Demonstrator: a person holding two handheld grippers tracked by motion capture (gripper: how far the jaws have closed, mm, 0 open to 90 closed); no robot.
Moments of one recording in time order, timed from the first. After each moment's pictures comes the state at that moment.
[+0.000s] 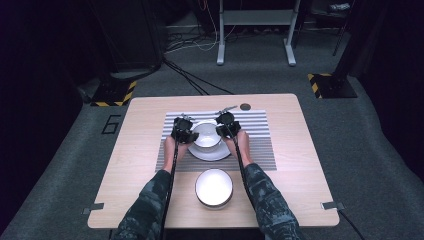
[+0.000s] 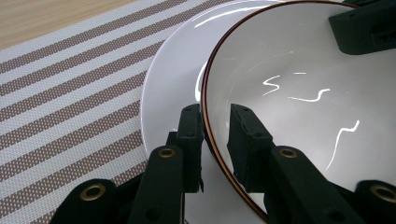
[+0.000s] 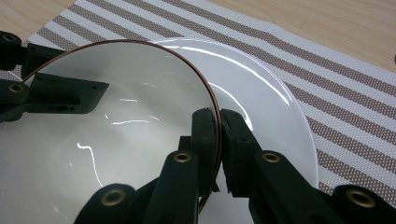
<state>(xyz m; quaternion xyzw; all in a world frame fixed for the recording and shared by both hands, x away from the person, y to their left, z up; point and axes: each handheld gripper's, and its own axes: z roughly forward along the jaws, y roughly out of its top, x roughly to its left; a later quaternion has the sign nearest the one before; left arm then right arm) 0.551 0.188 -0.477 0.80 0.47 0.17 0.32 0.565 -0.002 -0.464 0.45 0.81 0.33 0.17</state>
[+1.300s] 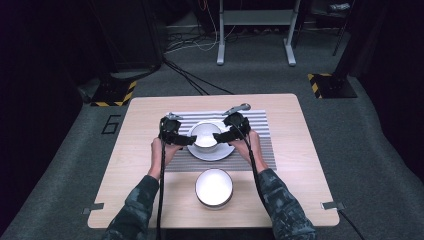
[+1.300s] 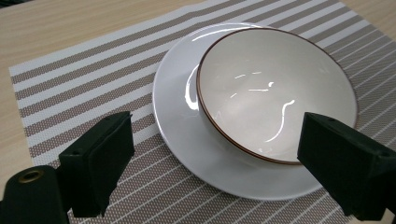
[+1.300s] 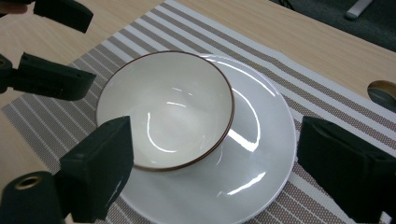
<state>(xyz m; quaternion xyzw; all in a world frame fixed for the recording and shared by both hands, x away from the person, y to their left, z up) 0.511 0.220 -0.435 0.80 0.45 0.16 0.36 0.516 -0.030 -0.413 0.39 0.83 0.37 0.17</state>
